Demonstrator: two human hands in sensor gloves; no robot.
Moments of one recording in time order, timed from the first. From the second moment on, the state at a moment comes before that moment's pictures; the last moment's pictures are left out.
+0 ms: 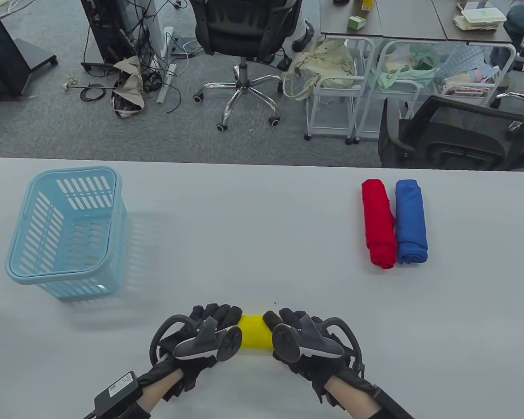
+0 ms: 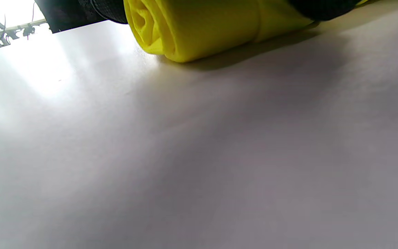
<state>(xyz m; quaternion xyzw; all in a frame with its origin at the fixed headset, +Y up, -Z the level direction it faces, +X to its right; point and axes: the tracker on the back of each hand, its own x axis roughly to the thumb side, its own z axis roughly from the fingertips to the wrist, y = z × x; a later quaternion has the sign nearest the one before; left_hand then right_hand) -0.142 -0.770 -0.252 -0.16 -0.25 -0.13 0.95 0.062 -0.763 -0.240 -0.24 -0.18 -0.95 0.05</state>
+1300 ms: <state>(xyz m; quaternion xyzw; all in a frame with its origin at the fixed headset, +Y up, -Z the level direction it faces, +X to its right) -0.203 -0.743 -0.276 -0.11 -0.11 -0.10 0.98 0.137 -0.755 -0.400 0.06 -0.25 -0.95 0.16</state>
